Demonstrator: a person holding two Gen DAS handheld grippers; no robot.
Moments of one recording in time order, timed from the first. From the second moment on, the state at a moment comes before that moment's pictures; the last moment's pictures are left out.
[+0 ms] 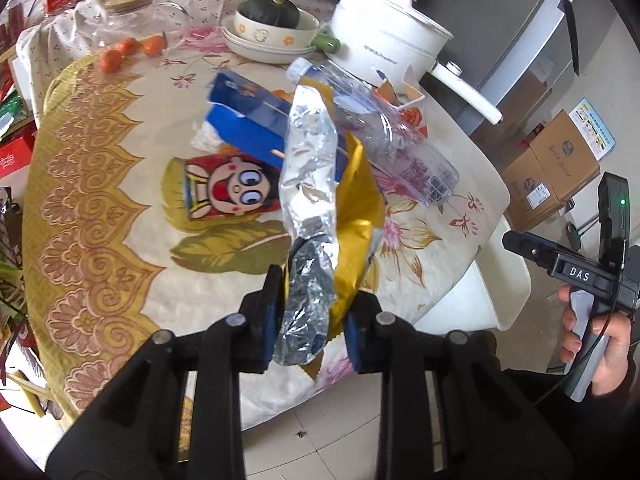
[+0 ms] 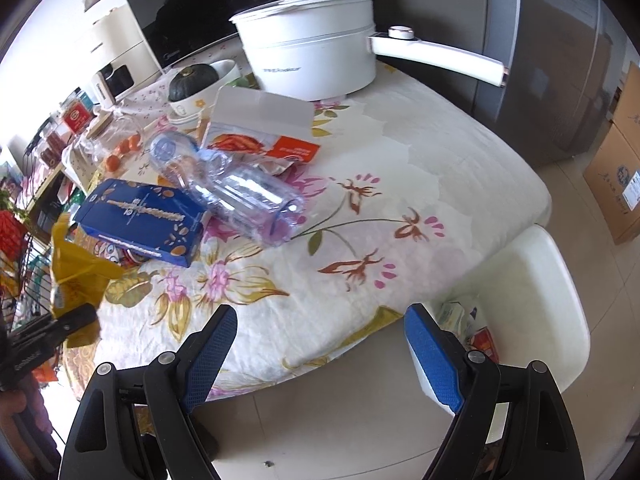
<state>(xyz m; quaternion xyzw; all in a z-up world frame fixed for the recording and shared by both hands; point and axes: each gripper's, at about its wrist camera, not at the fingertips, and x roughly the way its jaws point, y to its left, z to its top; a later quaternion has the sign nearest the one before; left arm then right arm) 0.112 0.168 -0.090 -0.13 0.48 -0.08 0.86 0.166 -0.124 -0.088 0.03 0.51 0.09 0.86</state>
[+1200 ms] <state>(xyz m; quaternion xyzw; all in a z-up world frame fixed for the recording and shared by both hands) 0.067 0.295 -0.108 -0.14 0.48 0.00 0.86 0.192 0.148 -0.153 -0.03 0.43 0.13 0.90</state>
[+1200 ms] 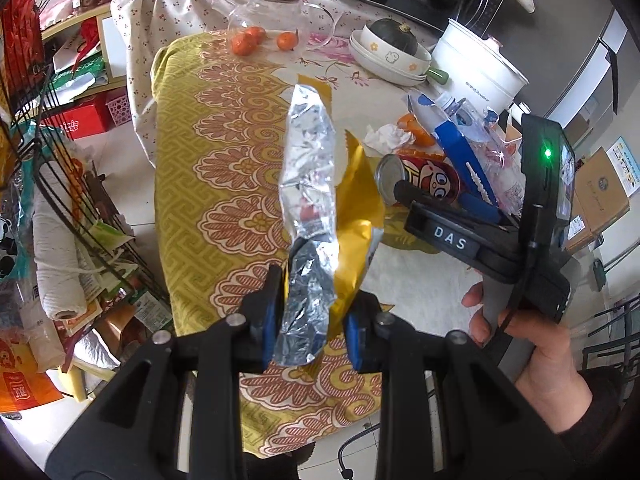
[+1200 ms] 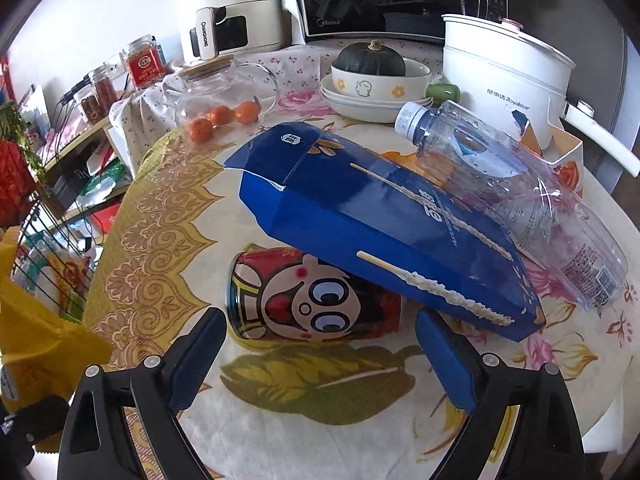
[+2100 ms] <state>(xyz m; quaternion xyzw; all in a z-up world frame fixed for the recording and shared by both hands) 0.066 0.306 -0.110 -0.17 0.48 0.02 0.86 0.167 0.156 -0.122 -0.08 0.44 0.19 0.87</state>
